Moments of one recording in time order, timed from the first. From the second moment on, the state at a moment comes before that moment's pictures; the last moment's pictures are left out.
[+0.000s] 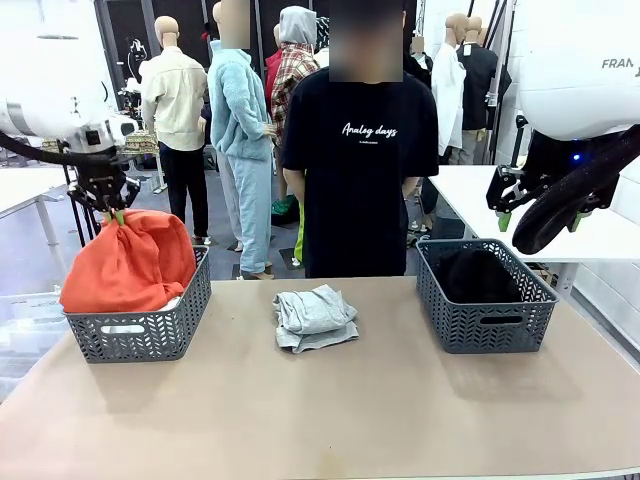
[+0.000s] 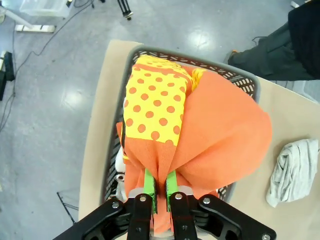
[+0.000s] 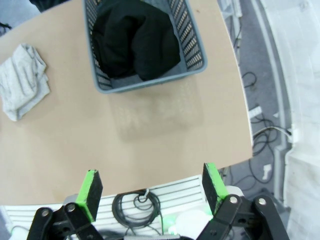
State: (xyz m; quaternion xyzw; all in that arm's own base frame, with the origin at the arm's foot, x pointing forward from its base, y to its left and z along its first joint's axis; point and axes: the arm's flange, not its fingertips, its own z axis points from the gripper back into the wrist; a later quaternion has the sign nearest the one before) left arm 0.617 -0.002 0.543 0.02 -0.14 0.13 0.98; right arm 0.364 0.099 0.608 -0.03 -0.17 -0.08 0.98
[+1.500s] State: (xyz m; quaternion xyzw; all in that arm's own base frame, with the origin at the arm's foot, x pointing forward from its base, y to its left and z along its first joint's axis) left arm 0.619 -0.007 0.436 -0.01 -0.07 0.08 0.99; right arm 0.364 0.099 0.608 -0.03 -0.17 -0.08 0.98
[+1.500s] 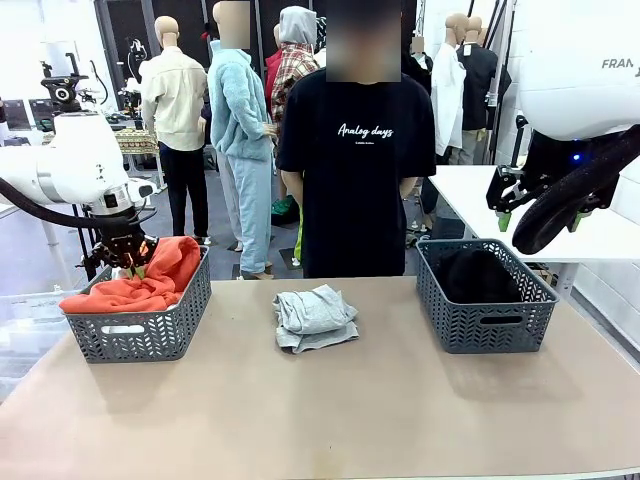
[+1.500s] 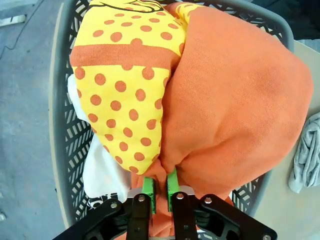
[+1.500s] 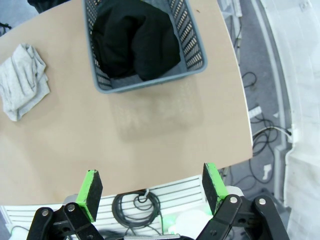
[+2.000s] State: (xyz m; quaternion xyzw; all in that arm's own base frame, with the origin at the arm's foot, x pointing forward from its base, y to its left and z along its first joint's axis) left arm 0.620 -0.007 0.444 -0.01 -0.08 0.08 0.99; right arm 0.364 0.099 0.608 -0.03 -0.17 -0.08 0.98
